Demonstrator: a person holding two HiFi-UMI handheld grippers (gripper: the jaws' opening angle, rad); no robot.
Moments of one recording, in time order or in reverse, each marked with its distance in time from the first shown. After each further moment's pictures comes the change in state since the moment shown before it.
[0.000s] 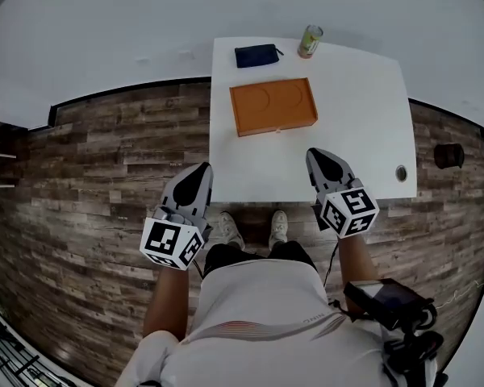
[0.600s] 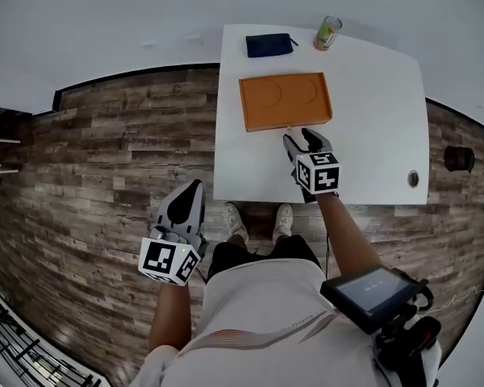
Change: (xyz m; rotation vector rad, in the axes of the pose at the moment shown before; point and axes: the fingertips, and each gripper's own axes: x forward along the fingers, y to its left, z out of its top) left arm -0.031 0.021 -0.040 -0.052 0.060 0.118; right arm 0.128 -0.031 -0.108 0.021 0.275 -0.045
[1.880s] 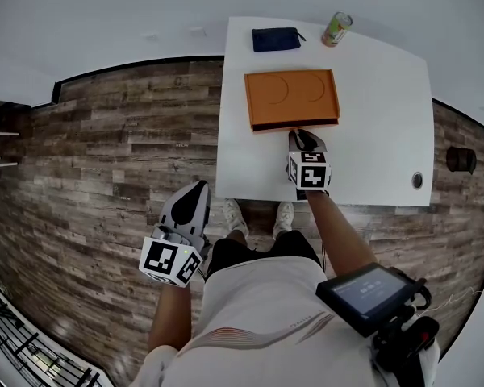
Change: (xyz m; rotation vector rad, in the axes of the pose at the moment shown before) left arm -0.006 -0.003 -0.012 -0.046 0.021 -0.027; right arm 0.024 -0.004 -0.032 -0.017 0.046 -0.154
